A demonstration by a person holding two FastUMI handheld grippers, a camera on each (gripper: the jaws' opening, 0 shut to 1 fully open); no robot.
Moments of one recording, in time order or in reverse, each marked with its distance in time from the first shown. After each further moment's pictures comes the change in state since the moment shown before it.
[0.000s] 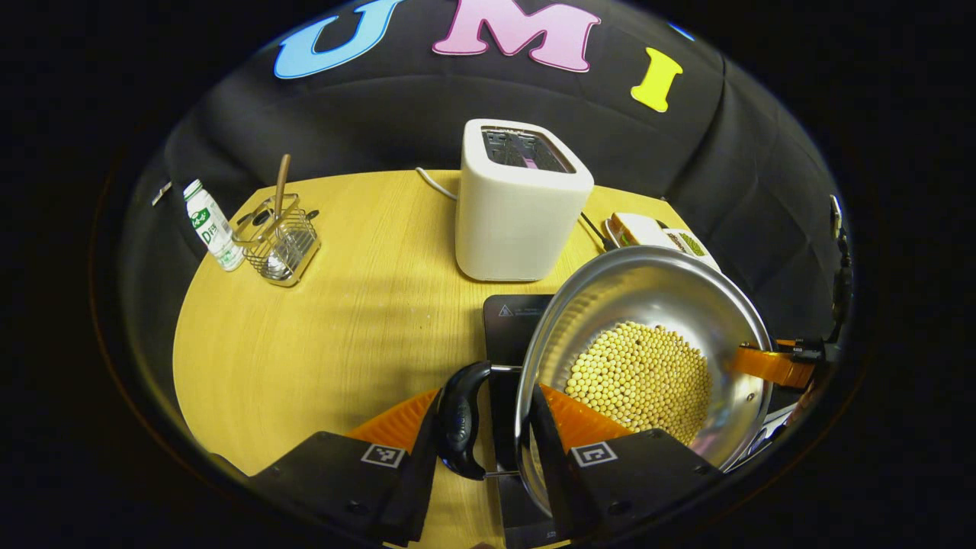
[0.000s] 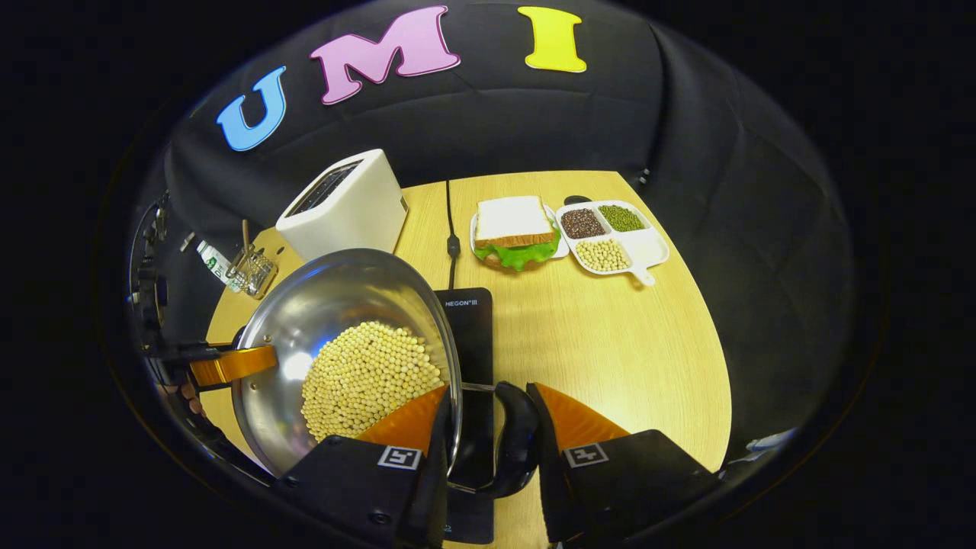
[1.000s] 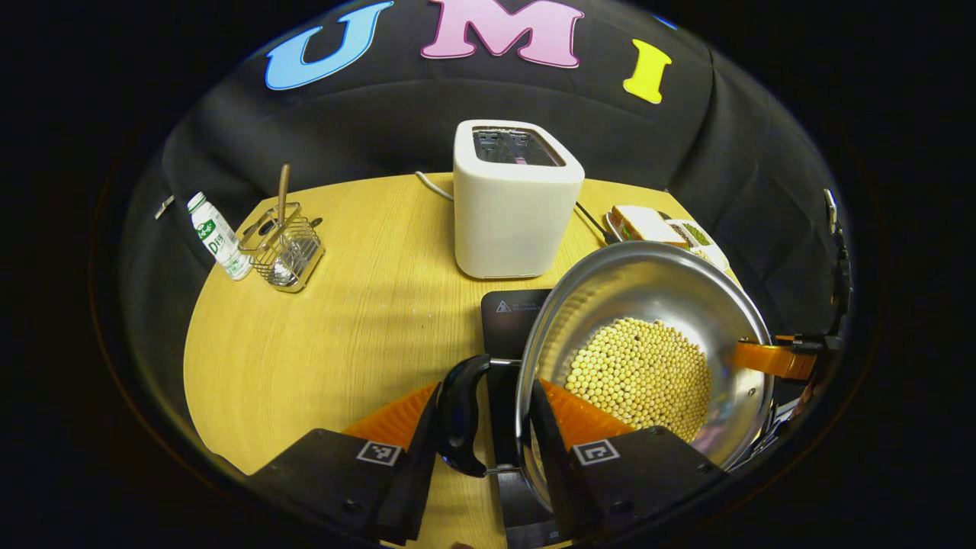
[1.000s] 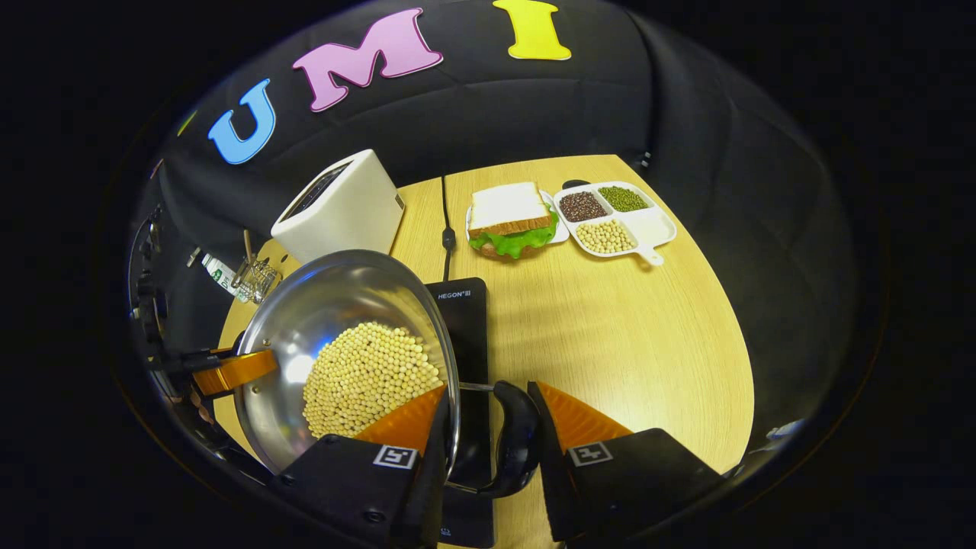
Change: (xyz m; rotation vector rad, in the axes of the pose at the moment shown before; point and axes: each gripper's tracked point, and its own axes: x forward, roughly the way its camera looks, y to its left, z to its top) left arm -0.003 -0.003 -0.001 0.034 -0.015 0.041; right arm 0.010 -0.005 -0.011 0.066 0.010 0.047
